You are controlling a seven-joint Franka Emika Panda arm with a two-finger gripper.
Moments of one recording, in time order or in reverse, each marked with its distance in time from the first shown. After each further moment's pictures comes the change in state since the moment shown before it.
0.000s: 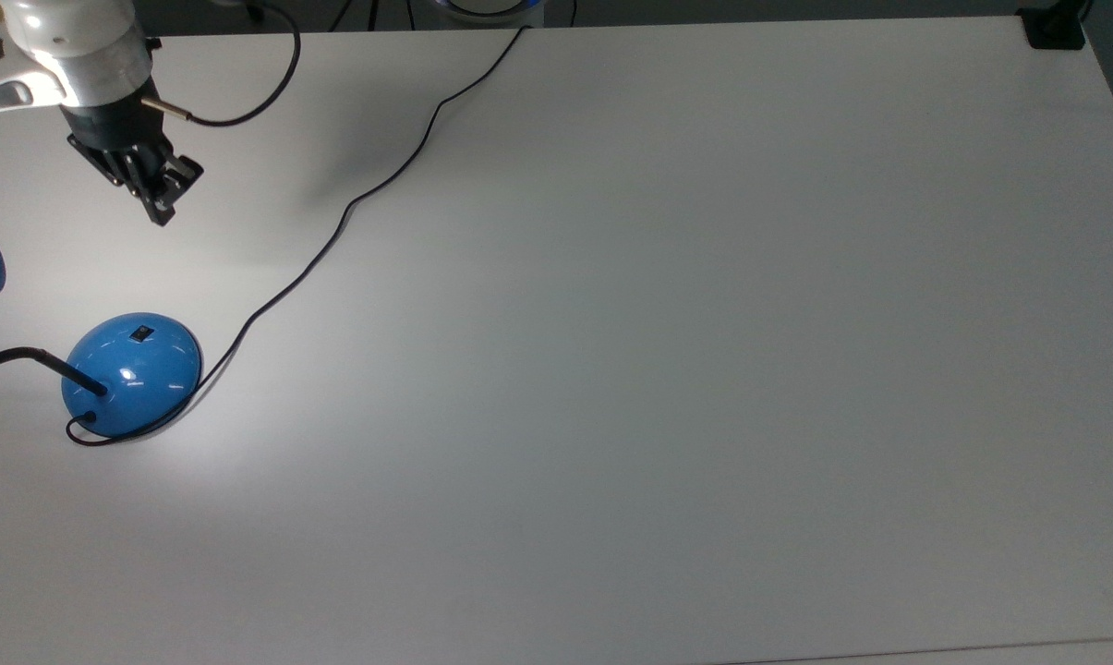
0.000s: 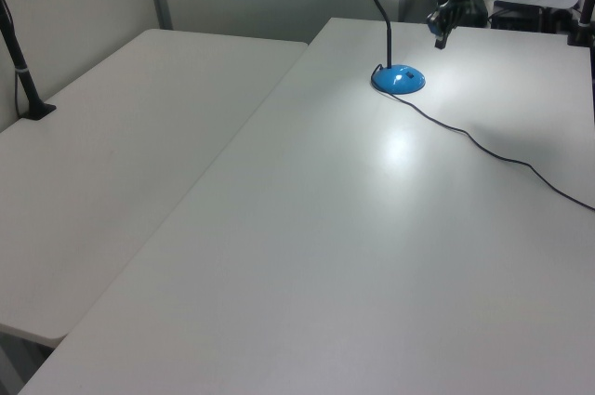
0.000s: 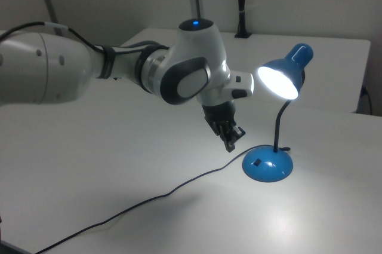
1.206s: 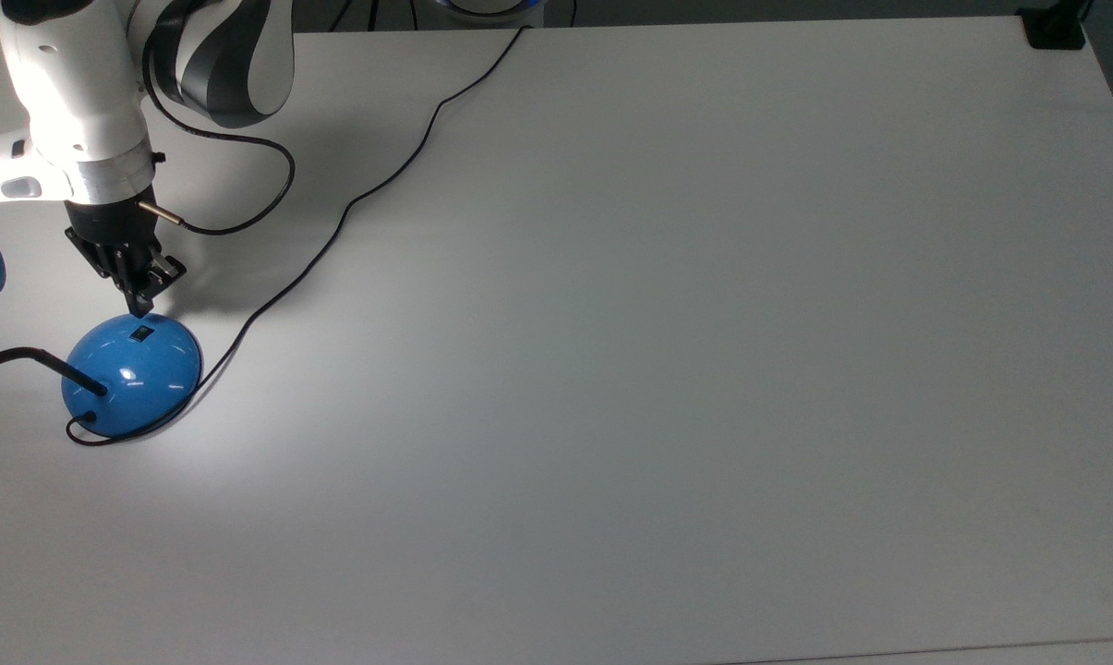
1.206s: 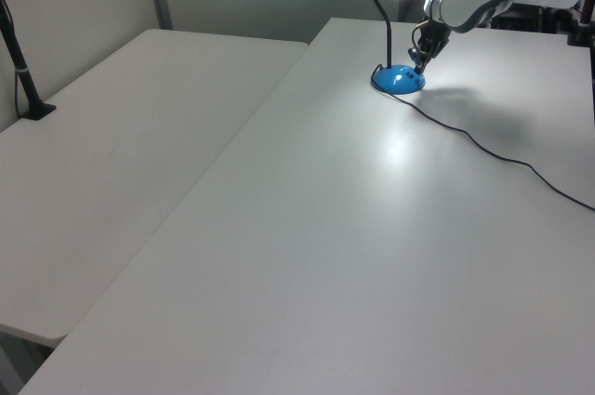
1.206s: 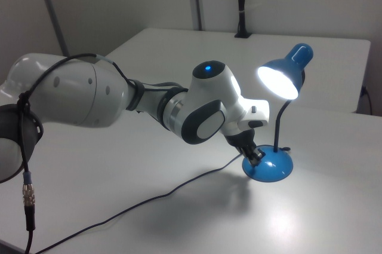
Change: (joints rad) arm -0.005 0.182 -0.025 -0.012 0.000 0.363 0.035
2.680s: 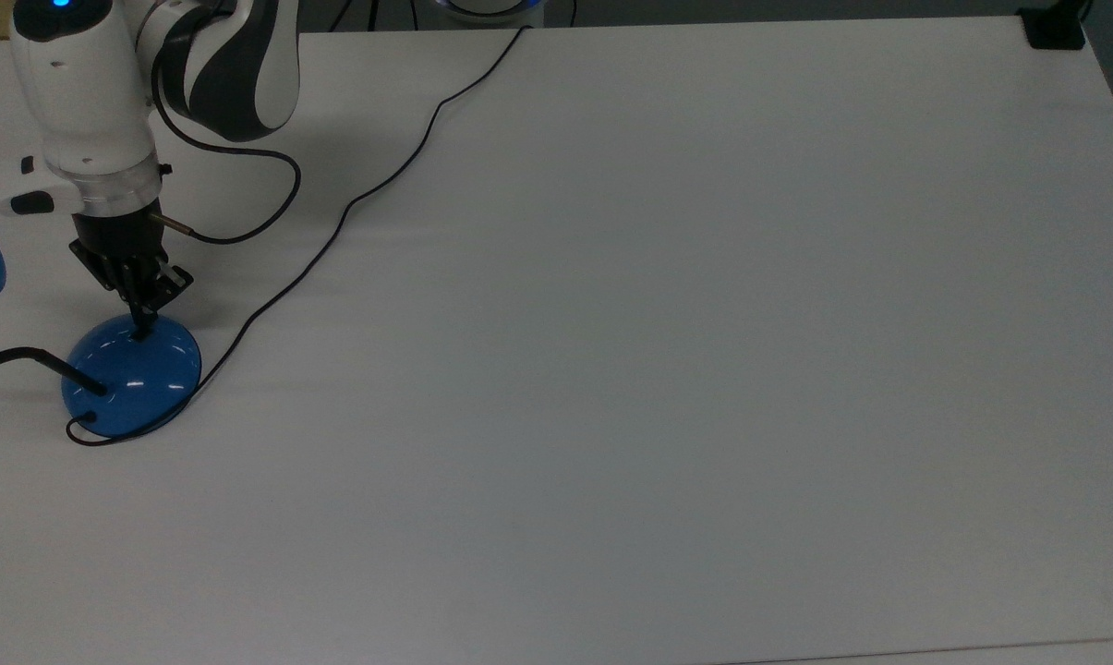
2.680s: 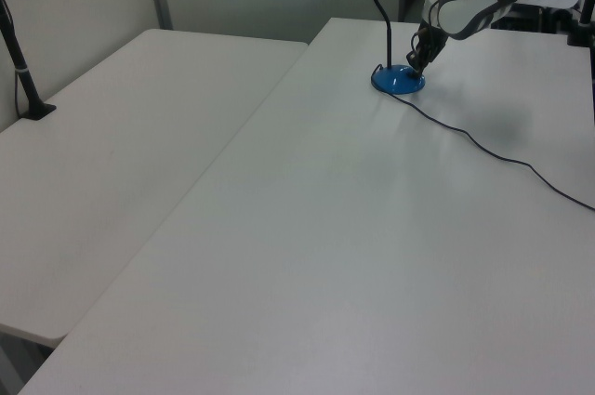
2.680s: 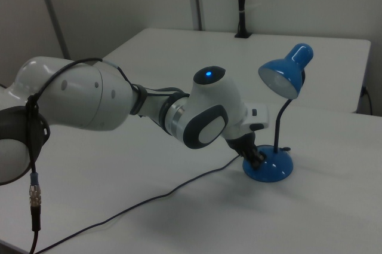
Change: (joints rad) arm 0.003 0.030 0.000 0.004 -0.005 0.036 -0.047
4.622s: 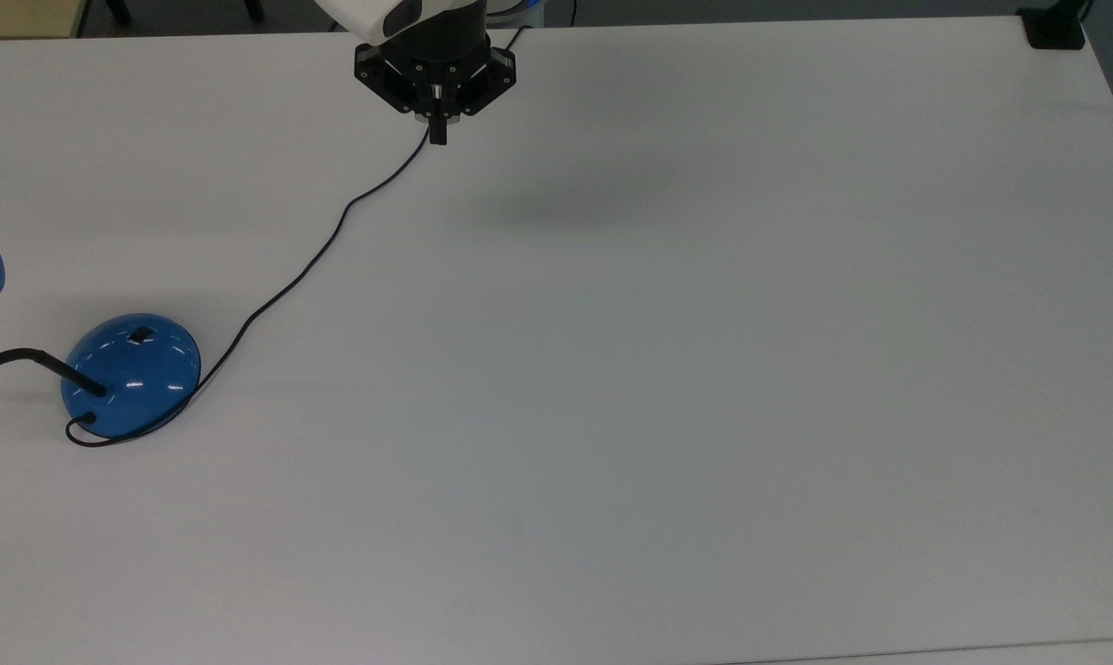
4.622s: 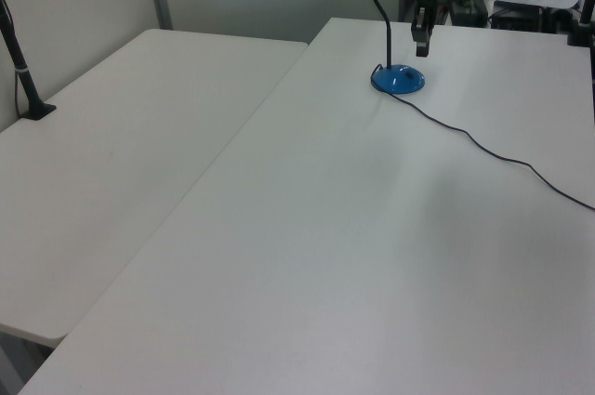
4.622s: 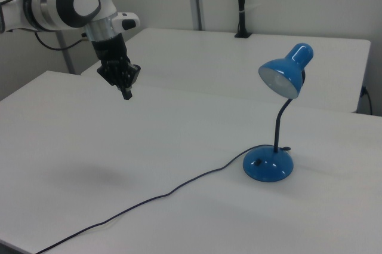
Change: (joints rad) arm 0.392 -0.419 0.101 0.064 -0.076 -0.809 0.015
